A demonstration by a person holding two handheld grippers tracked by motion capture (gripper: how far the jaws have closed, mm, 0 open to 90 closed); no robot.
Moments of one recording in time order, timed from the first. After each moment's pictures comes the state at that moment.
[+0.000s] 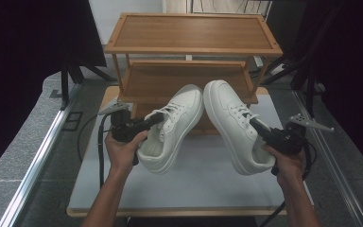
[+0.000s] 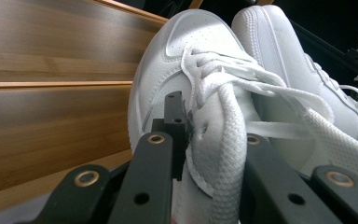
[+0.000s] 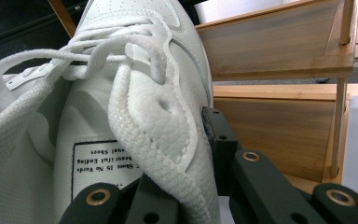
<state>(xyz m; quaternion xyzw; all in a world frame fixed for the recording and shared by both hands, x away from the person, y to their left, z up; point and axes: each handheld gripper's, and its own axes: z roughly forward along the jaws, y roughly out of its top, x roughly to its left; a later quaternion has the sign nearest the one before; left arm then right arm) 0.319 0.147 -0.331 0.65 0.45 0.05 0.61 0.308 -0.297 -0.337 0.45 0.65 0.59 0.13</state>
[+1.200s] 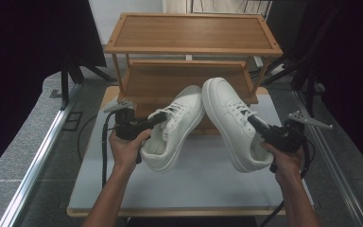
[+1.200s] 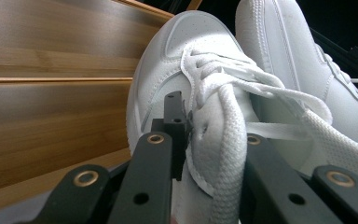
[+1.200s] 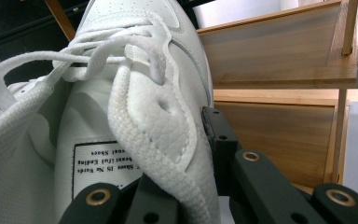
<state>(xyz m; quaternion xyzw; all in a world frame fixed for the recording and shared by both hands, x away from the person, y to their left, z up) 0.328 0.140 -0.335 0.65 0.45 0.04 0.60 0.312 -0.291 -0.331 0.45 0.65 0.59 0.14</state>
